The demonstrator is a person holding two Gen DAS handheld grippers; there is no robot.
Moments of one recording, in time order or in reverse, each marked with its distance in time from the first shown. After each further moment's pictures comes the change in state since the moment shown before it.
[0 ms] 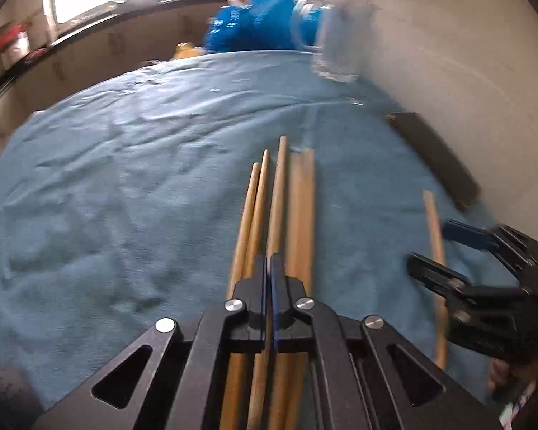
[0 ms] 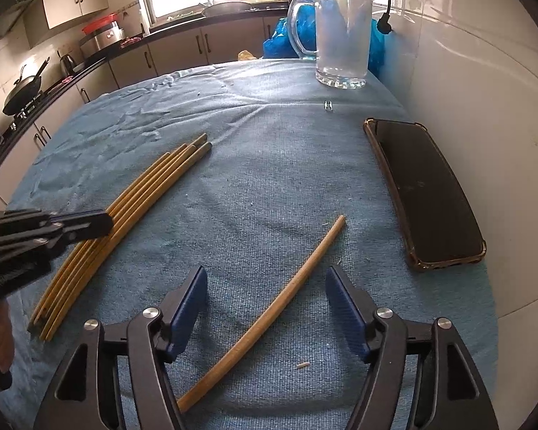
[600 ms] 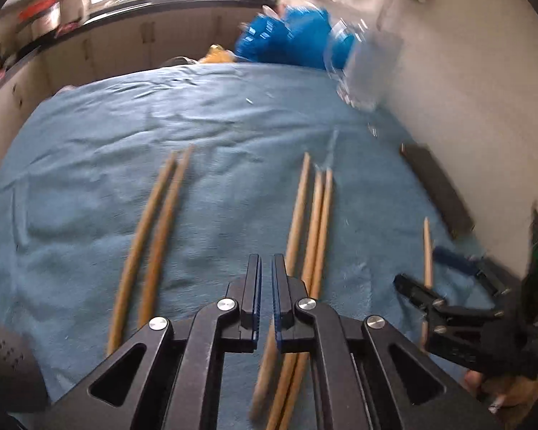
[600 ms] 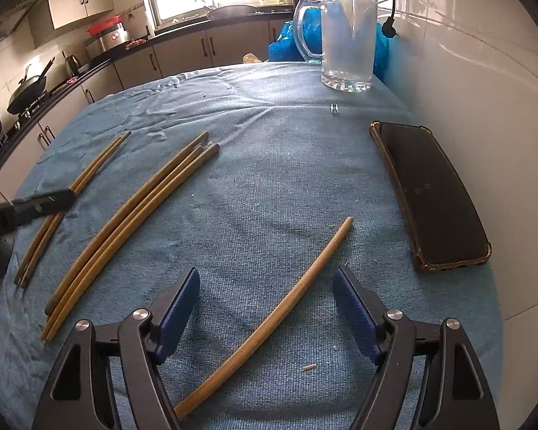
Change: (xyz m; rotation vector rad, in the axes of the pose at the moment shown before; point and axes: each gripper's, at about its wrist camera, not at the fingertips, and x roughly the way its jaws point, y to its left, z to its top) left arm -0.023 0.011 -0.004 -0.087 -0.020 -0.015; right arm 0.001 0.000 -0.001 -0.006 -0.017 0.023
